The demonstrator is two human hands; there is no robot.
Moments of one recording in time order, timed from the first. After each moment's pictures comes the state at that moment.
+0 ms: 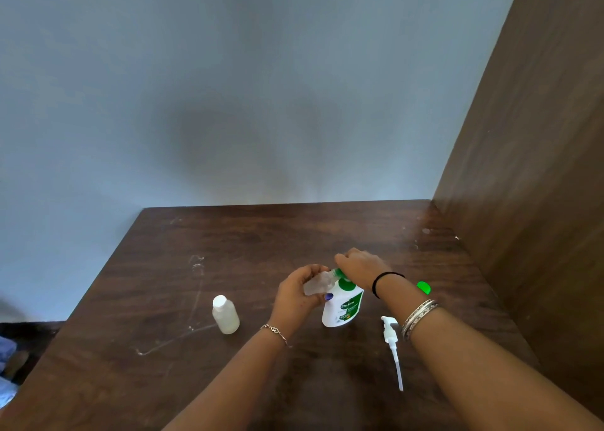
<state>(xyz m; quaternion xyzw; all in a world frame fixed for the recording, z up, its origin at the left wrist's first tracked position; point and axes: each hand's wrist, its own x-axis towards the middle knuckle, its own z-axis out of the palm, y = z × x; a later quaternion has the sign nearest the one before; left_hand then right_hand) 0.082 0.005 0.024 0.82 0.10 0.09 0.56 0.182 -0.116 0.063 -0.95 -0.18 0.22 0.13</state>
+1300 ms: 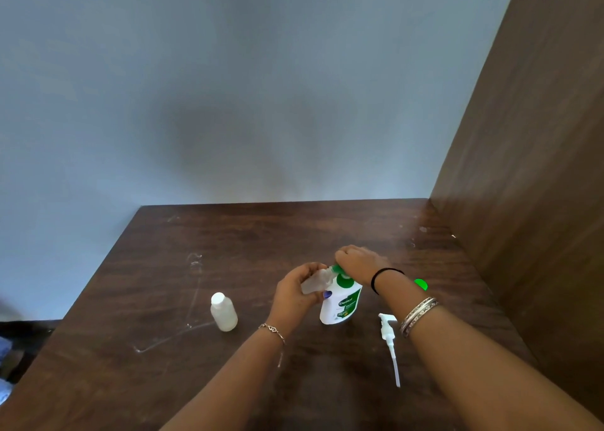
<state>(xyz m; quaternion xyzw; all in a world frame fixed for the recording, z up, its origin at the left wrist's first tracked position) 0.081 0.006 0.017 0.80 0.10 0.10 0.58 0.178 -0.116 0.072 -0.95 -0.21 0.21 0.11</state>
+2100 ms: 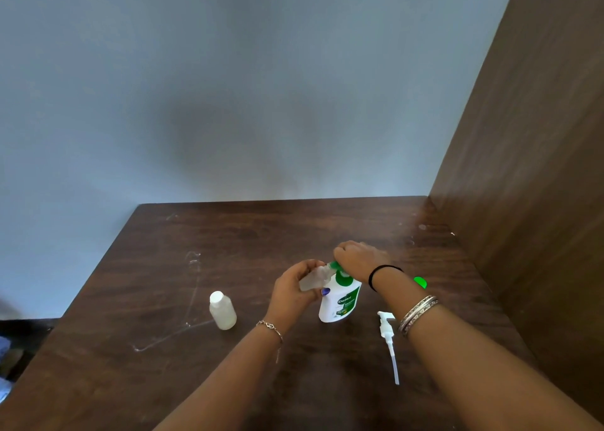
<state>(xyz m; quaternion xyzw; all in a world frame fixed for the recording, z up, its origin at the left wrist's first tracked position) 0.085 0.010 0.014 0.81 0.10 0.10 0.57 0.181 -0.113 0.070 -0.96 -0.18 0.19 0.12</state>
